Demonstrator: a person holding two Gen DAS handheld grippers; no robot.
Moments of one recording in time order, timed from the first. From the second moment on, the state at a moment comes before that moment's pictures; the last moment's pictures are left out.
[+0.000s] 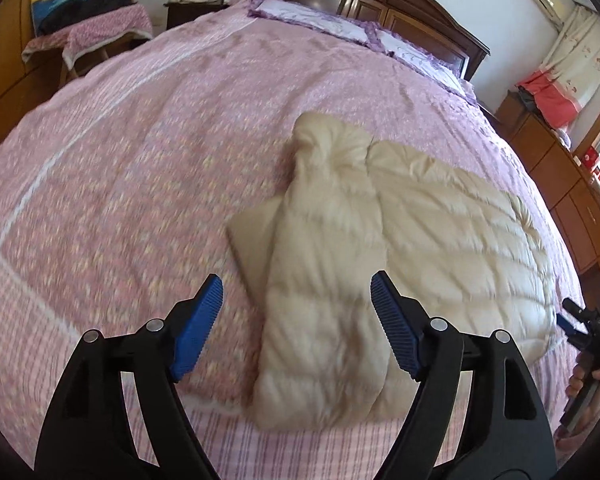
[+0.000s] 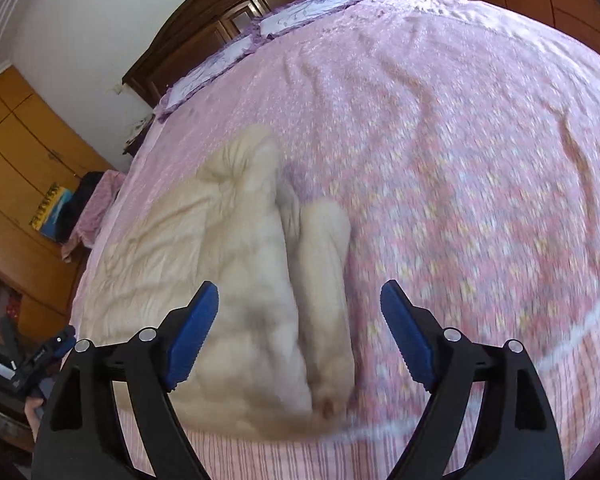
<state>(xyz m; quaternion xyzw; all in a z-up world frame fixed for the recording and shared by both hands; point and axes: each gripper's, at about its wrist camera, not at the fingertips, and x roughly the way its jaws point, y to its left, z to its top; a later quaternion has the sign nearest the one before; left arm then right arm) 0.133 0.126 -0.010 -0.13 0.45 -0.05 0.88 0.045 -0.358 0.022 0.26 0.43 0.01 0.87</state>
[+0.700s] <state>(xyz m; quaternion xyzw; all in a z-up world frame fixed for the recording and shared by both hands) 0.128 0.123 -0.072 -0.27 0.48 -0.12 0.83 0.051 -0.342 -0.022 0.31 0.46 0.02 0.83</state>
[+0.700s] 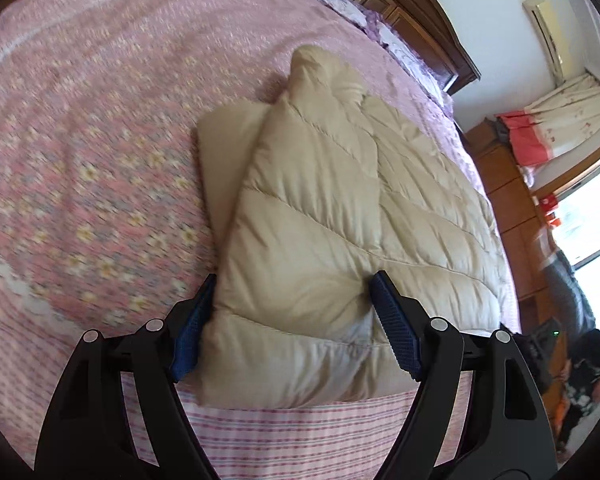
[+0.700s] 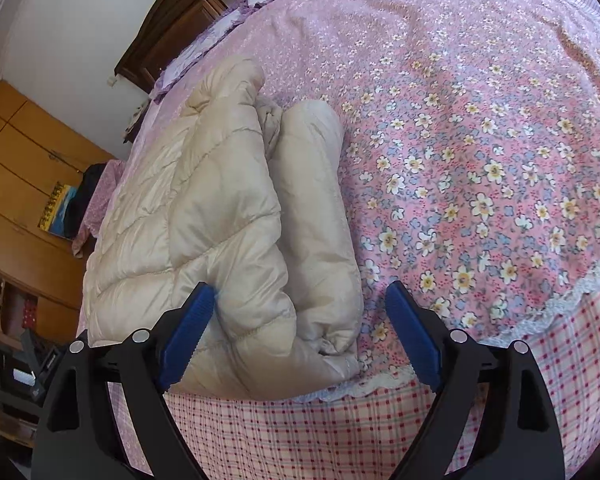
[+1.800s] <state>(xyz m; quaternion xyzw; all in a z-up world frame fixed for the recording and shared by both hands) 0.005 0.123 -0.031 -0.21 0.53 -0.15 0.80 -0.056 -0.333 0.031 0.31 0.44 0.09 0.84</state>
